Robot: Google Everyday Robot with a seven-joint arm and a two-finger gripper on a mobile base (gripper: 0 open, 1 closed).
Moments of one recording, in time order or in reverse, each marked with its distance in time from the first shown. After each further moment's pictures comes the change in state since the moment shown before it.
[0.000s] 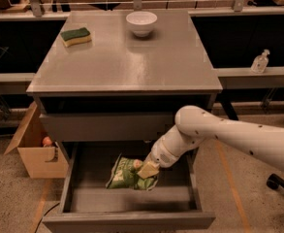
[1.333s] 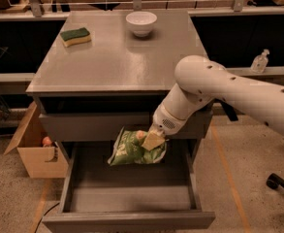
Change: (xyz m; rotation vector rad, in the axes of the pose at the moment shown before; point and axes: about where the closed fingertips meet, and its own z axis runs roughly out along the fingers) arm -0.061 0.021 -0.120 0.121 0.122 -0.056
